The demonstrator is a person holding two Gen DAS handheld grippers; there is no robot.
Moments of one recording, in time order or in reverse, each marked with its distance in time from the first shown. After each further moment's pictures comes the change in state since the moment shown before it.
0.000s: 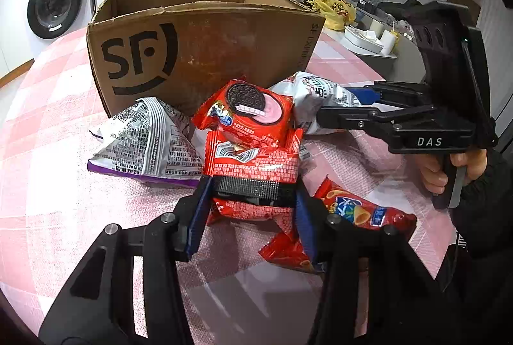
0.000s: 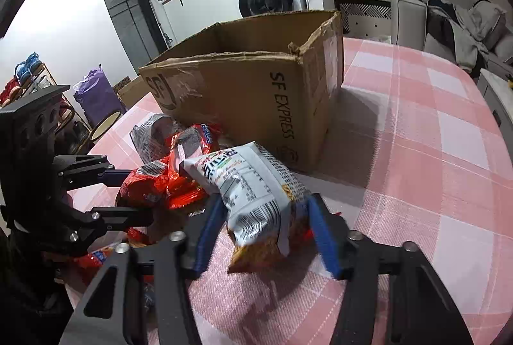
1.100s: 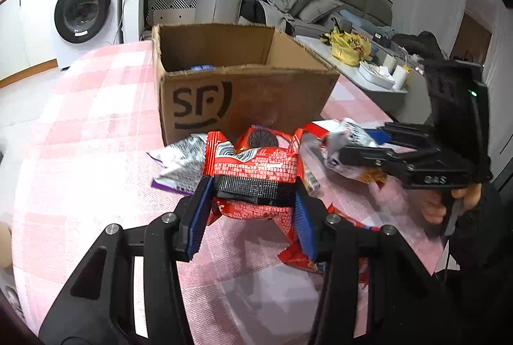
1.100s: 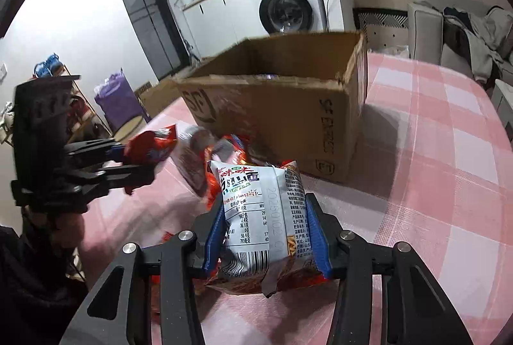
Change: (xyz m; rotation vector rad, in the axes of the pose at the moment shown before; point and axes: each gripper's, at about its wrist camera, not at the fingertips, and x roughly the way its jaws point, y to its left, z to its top) left arm -0.073 0.030 0.002 -0.084 -0.134 0.055; right arm -0.023 0.017 0.008 -0.023 -0.044 0.091
